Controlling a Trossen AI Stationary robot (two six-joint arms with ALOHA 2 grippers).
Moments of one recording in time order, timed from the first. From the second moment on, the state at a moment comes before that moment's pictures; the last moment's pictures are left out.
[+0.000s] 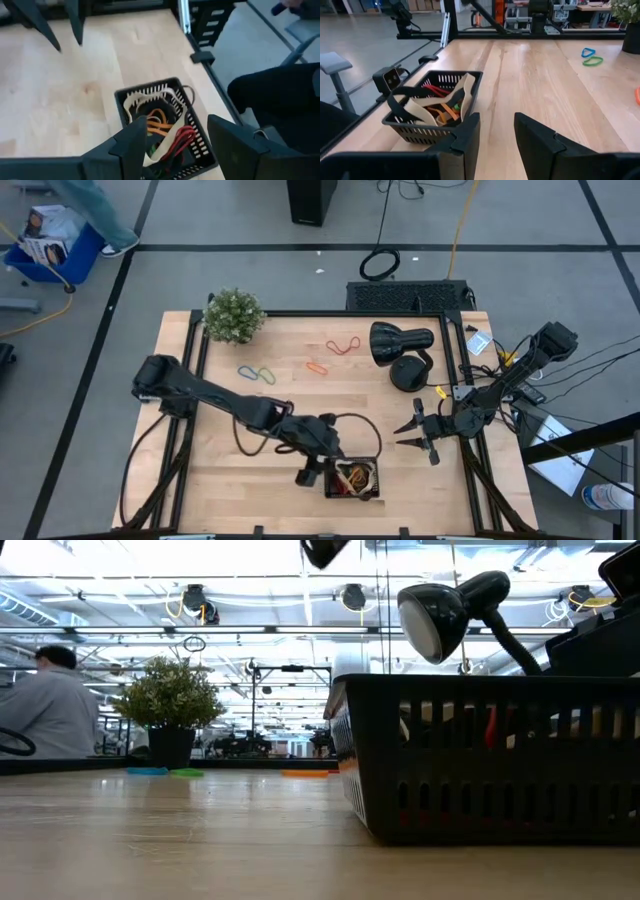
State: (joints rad) left arm -0.32 1.80 1.45 -0.29 0.12 -0.08; right arm 0.71 0.83 0.02 0.58 0.50 0.19
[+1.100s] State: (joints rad) left arm 0.17 1.66 1.35 -1.19 -0.26 0.31; right arm 0.71 0.83 0.02 0.57 0.53 0.19
